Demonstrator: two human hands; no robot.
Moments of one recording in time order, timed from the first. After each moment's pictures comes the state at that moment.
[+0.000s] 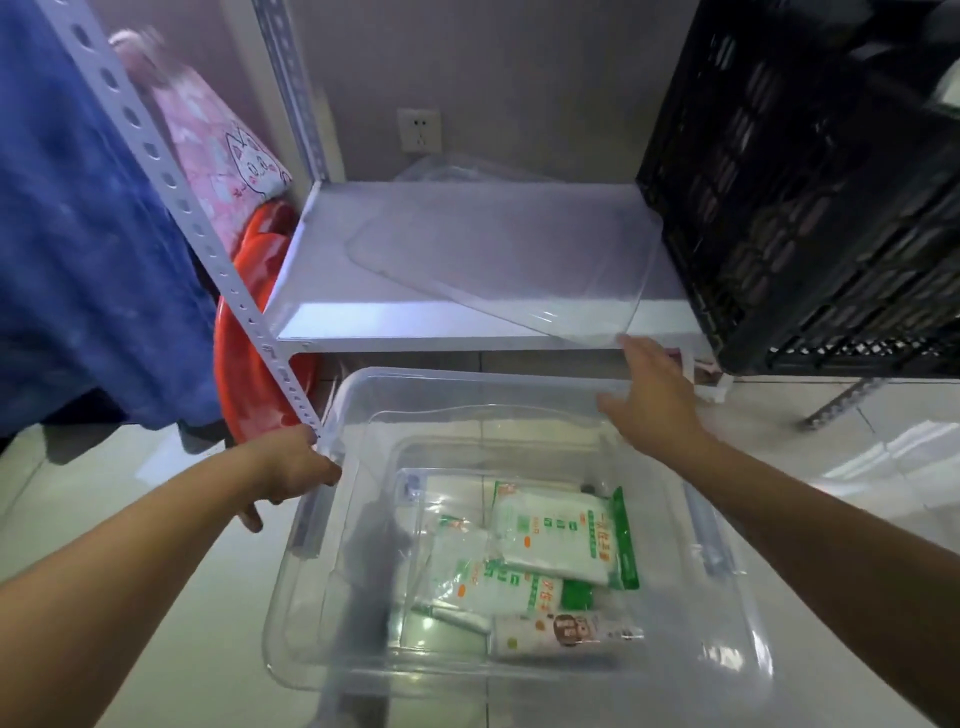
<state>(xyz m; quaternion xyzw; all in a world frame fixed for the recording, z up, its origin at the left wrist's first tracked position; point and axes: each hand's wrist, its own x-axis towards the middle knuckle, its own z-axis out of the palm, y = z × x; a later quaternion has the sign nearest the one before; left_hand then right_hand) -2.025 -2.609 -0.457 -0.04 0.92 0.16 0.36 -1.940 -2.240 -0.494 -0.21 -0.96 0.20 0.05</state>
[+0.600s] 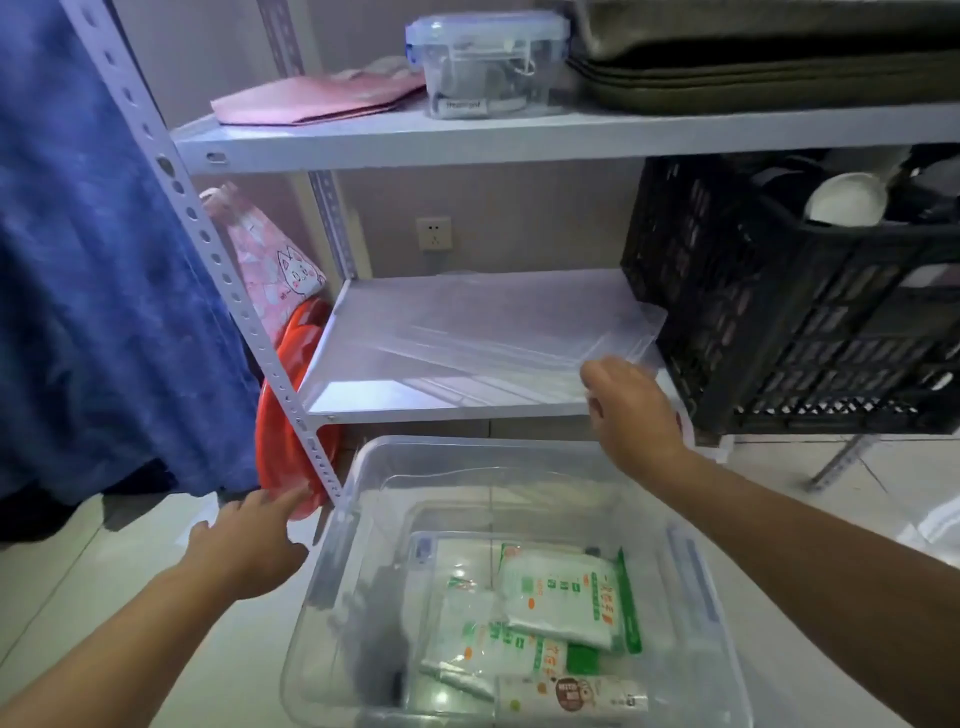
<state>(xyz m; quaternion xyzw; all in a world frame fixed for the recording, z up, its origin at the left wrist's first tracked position) -1.971 -2.637 -0.416 0.05 0.98 -0.03 0.18 -1.936 -2.253 -0.409 -0.02 -0.97 0.08 0.25</state>
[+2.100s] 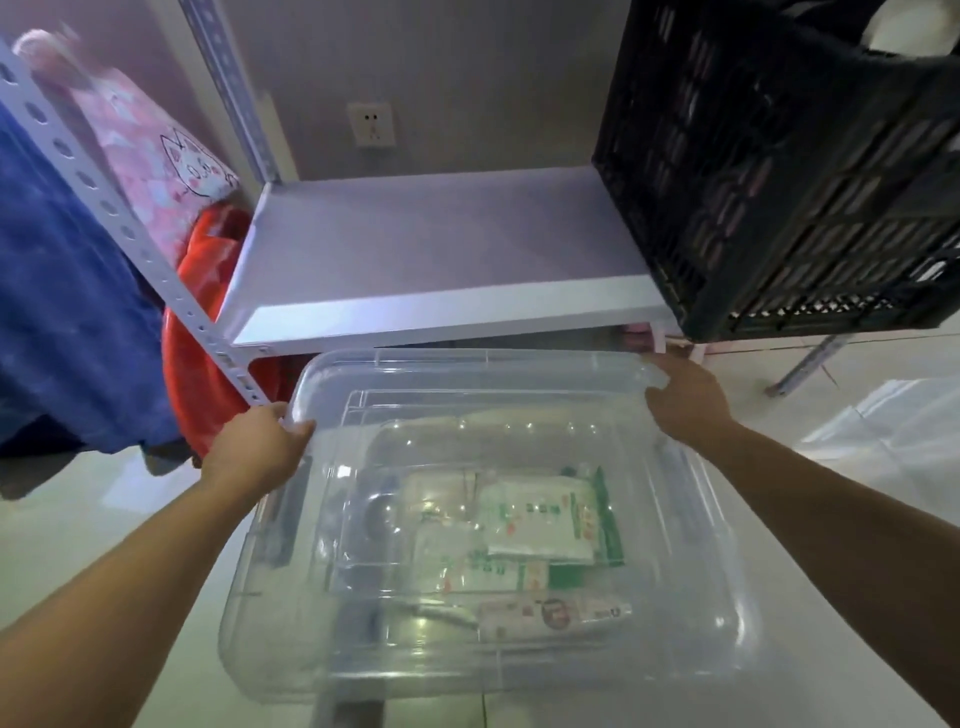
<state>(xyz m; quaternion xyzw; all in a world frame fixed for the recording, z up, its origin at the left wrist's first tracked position) -2.048 -2.602 -0.505 0.02 0.98 0.14 0.12 -1.903 -2.182 -0.525 -0.35 -0.89 0.29 0.04</state>
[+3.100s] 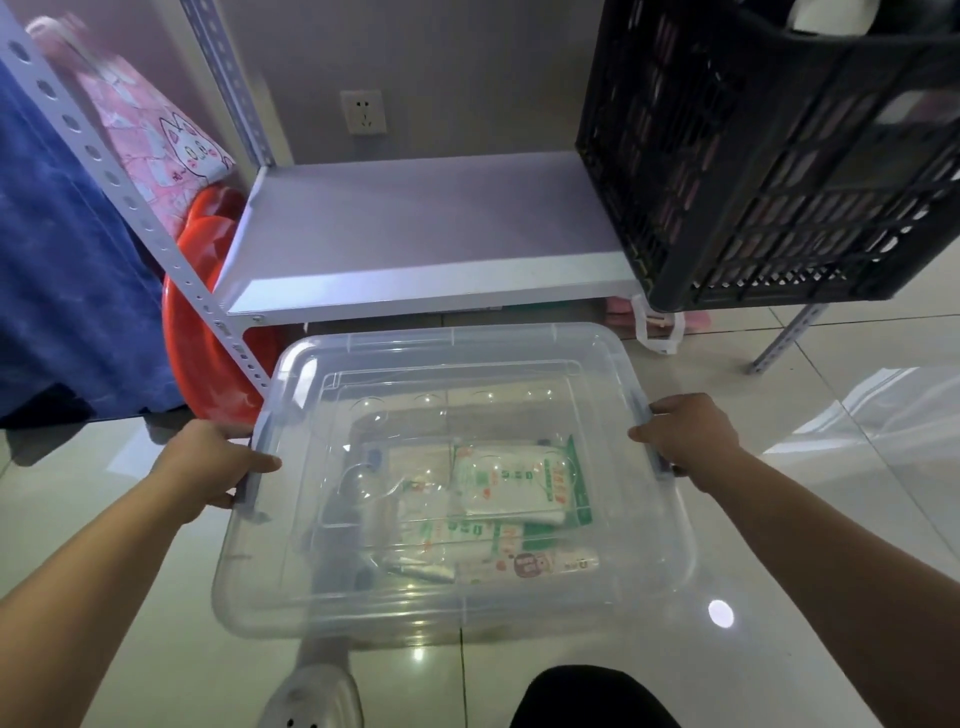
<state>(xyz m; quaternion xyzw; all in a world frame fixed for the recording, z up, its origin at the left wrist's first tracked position) -1.998 -2.646 -0.509 -0.13 0.90 0.36 0.21 -1.820 -2.202 -0.512 -0.47 -0.80 0.38 -0.03</state>
